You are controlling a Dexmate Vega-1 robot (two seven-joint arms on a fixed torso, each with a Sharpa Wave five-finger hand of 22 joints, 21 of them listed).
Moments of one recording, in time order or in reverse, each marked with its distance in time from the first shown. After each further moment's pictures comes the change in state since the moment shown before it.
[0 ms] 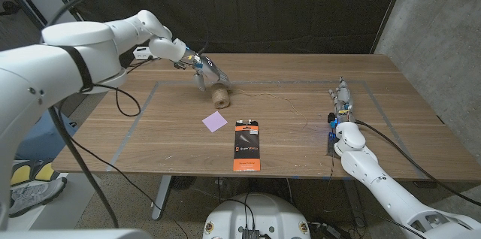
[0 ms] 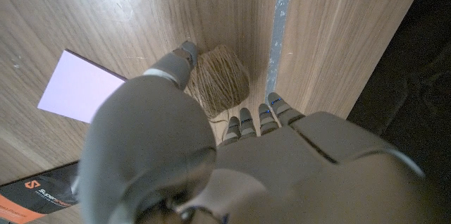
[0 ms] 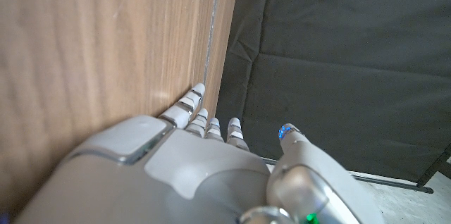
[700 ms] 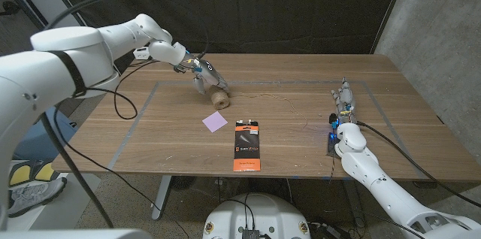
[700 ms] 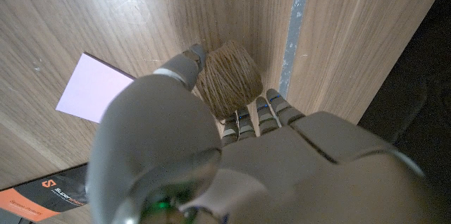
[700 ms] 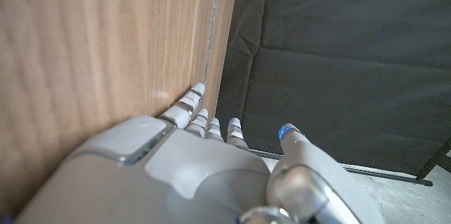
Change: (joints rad) left arm 0.033 0.056 -0.064 -0.092 0.015 0.001 -0.052; left_hand 0.049 0.049 0.015 -0.007 0.009 0.091 -0.020 0.061 0.026 0.079 -0.021 0.071 0.032 0.084 -0.023 0.049 0.041 0.045 0.005 0.020 0.005; right arm -0.007 0.004 0.007 0.006 0.005 0.004 -0.008; right_hand 0.000 0.000 0.000 0.000 0.000 0.000 0.000 0.000 0.000 0.000 0.000 0.001 0.000 0.000 0.000 0.000 0.000 0.000 0.000 0.000 0.000
